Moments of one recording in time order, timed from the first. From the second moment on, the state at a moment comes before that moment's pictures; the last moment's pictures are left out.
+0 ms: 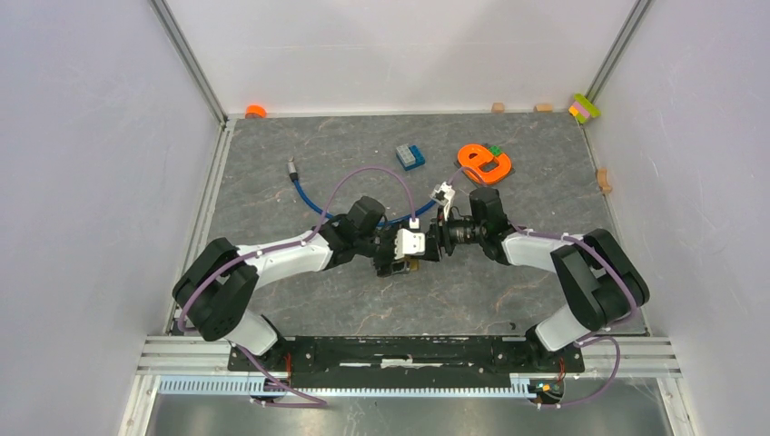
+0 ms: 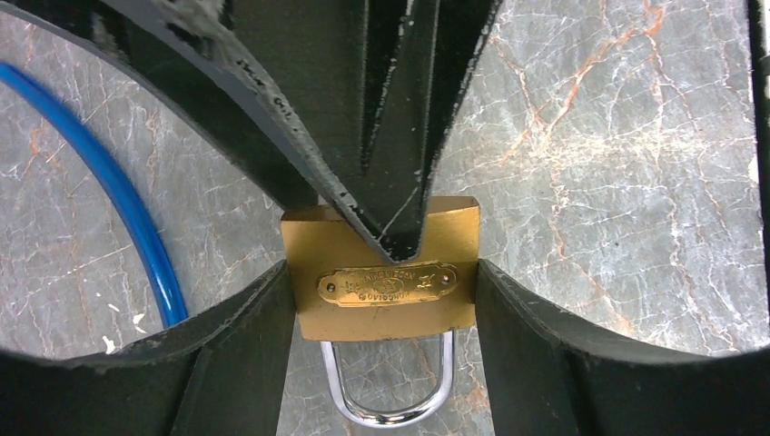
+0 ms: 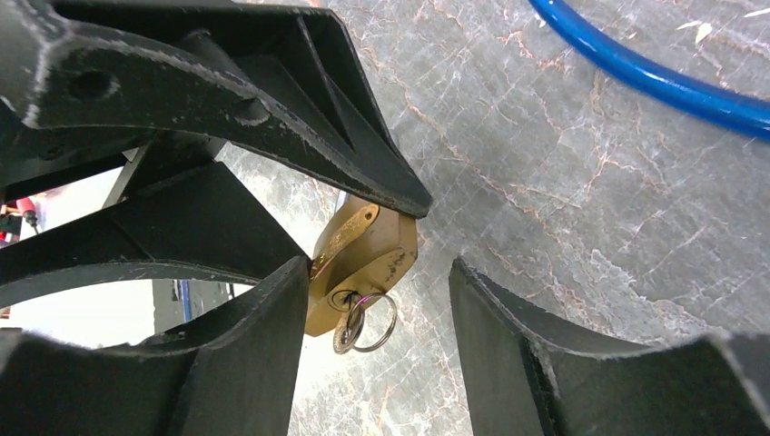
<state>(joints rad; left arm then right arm) -0.79 1.52 0.81 -0.03 0.54 0.67 0.44 1.55 0.60 0.39 -0.91 0.16</state>
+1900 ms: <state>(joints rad) -0.67 1.46 0.87 -0.03 0.59 0.49 0.36 1.62 0.62 0.36 -0.99 0.04</state>
